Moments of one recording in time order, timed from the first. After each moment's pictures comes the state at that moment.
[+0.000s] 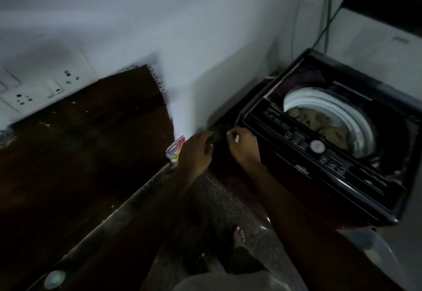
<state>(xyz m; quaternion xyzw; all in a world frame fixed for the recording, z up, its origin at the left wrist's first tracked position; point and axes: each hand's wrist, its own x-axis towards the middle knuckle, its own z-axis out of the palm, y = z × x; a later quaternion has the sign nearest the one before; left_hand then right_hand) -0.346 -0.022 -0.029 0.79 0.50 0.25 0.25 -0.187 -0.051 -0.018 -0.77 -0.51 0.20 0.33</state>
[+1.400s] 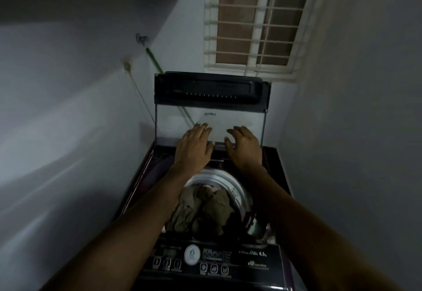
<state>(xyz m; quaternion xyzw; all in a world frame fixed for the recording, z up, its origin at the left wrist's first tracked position) 0.150 0.045 0.121 0.95 0.11 0.27 0.05 0.249 -0.102 0.128 -0.85 -0.37 -0.20 0.30</state>
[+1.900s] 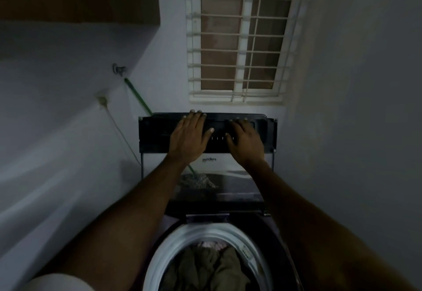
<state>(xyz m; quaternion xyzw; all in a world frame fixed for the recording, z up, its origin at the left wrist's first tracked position) 0.310 0.184 0.199 0.94 0.09 0.32 -0.01 0.394 0.015 0.188 -0.88 -0.33 -0.25 0.25</state>
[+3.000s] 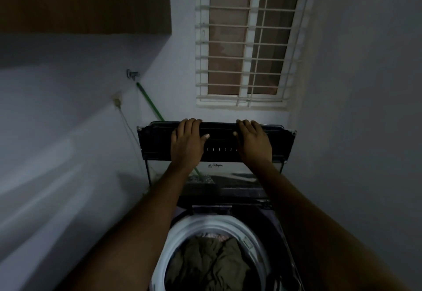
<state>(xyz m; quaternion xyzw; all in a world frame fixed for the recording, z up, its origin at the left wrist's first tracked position) 0.247 0.159 0.202 0.91 0.18 0.37 0.05 0.338 -0.014 0.218 -0.89 -0.33 -0.26 0.19</state>
